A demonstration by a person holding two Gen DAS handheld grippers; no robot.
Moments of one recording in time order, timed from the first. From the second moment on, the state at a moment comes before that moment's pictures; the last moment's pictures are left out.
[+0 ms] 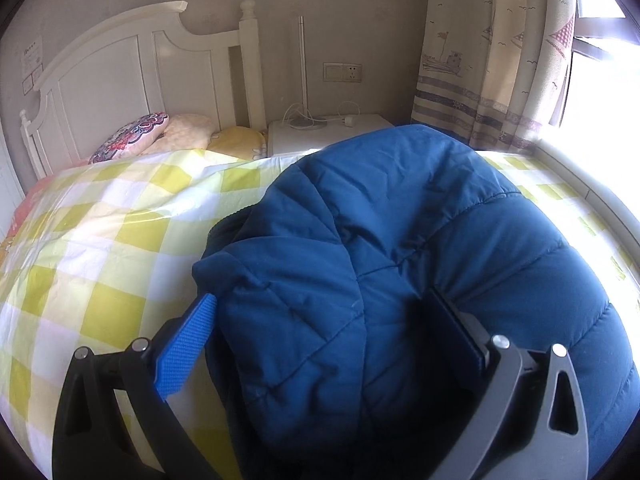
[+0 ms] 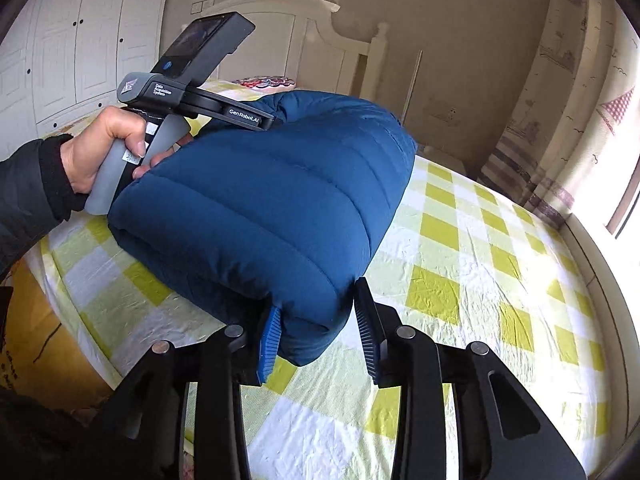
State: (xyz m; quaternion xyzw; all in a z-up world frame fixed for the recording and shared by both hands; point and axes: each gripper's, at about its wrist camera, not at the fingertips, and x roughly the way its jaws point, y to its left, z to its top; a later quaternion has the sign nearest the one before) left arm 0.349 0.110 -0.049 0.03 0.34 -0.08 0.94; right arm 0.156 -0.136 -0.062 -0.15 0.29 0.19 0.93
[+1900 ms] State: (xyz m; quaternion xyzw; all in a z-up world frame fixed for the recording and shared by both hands) left arm 0.297 0.229 -0.079 -0.28 0.41 -0.19 0.84; right arm 0.407 -0.195 0.003 0.15 0.44 0.31 0.83
